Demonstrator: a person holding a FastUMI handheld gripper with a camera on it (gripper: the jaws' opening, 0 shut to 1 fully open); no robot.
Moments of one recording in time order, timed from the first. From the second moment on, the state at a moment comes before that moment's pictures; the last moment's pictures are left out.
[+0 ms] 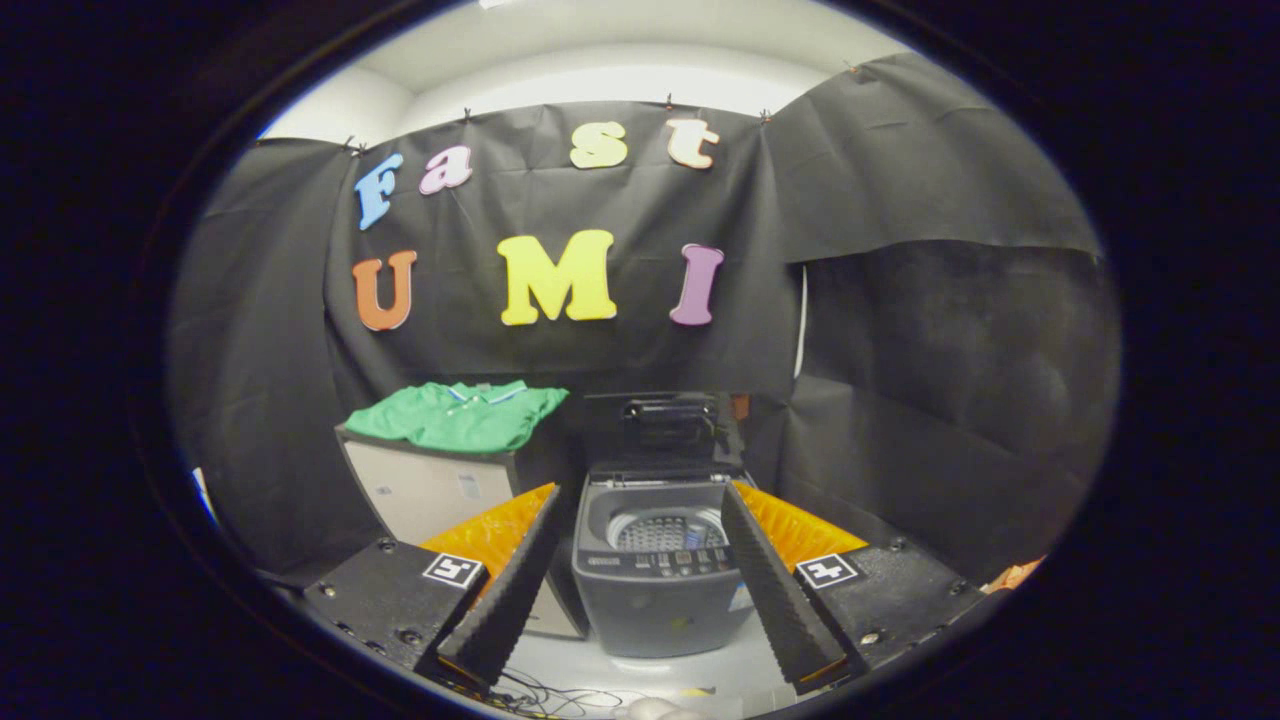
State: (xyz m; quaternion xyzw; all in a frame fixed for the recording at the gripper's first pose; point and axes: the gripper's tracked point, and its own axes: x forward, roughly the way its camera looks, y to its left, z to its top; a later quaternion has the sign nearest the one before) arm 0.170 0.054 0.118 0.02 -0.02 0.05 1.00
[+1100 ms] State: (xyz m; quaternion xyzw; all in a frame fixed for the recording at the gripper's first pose) arm 0.429 0.307 0.202 0.04 0.09 0.17 0.98
